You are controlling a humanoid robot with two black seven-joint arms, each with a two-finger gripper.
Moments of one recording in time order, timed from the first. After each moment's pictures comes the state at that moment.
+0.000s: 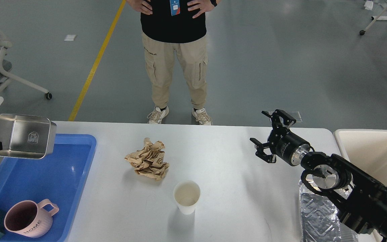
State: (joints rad) left arm -0.86 1.26 0.01 -1.14 1.24 -0.21 -0.38; right arm 0.50 -0.33 0.81 1.03 -0.14 0.20 0.00
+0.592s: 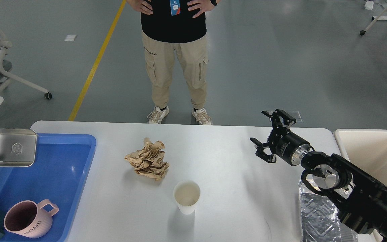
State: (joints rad) left arm -0.78 0.95 0.05 -0.70 1.25 -0.17 -0.37; right arm 0.50 -0.33 0.81 1.03 -0.14 0.20 0.00
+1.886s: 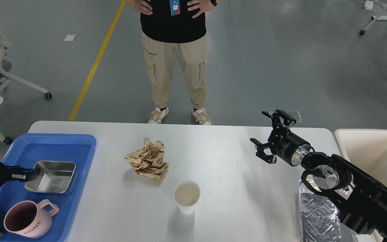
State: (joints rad) left arm -0.85 0.73 0.19 -0.58 1.36 -0.14 -0.40; right arm 0.50 -0.33 0.81 1.03 -0.14 0.20 0.00
